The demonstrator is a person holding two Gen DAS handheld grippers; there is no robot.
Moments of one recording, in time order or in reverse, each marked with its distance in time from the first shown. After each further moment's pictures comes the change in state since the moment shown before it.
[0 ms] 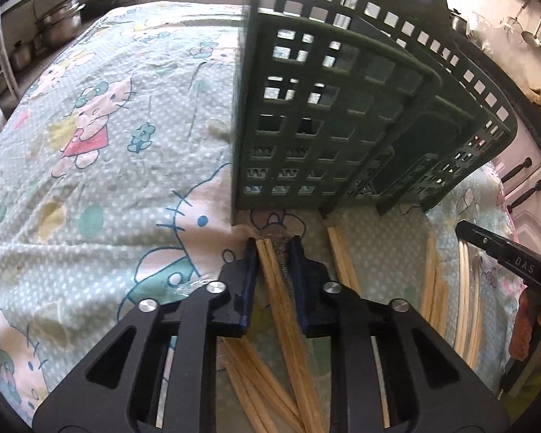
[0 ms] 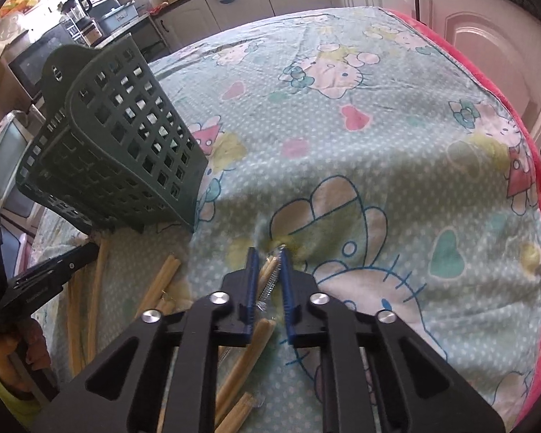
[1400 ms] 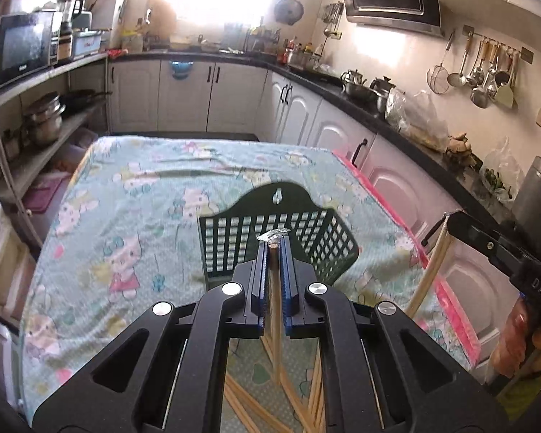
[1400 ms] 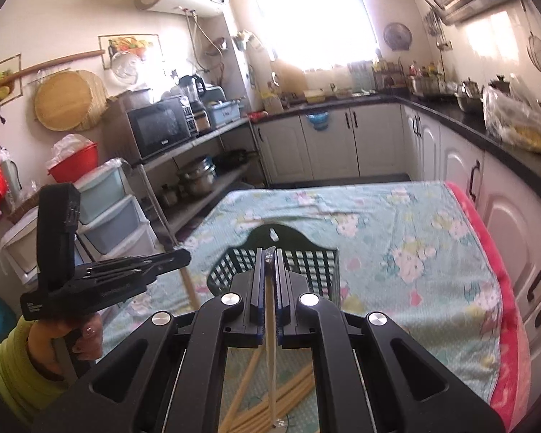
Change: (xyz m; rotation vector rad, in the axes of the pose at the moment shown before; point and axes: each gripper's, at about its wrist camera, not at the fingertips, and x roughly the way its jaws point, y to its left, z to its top) left arm -0.168 -0.030 0.042 0.146 -0.362 -0.125; right arm -0.191 0.109 0.020 -0.257 -0.500 0.219
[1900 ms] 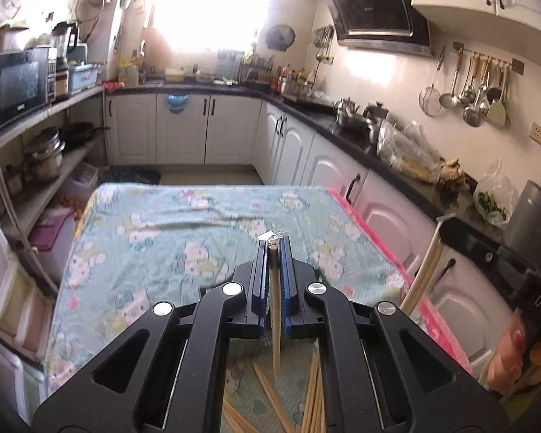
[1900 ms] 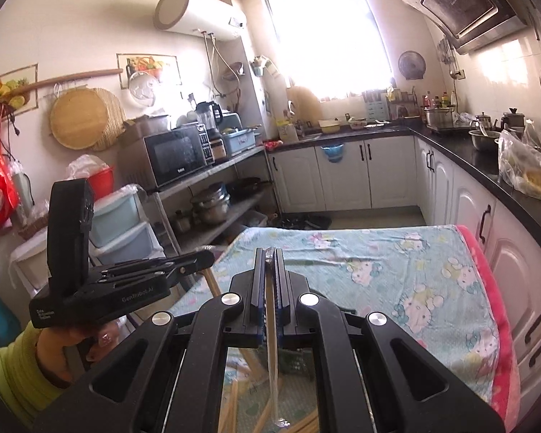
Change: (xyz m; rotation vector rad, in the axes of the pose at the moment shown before) left arm -0.033 -0.018 0.063 0.042 -0.105 -0.001; right arm -0.015 0.025 0.061 -0.031 -0.098 0.048
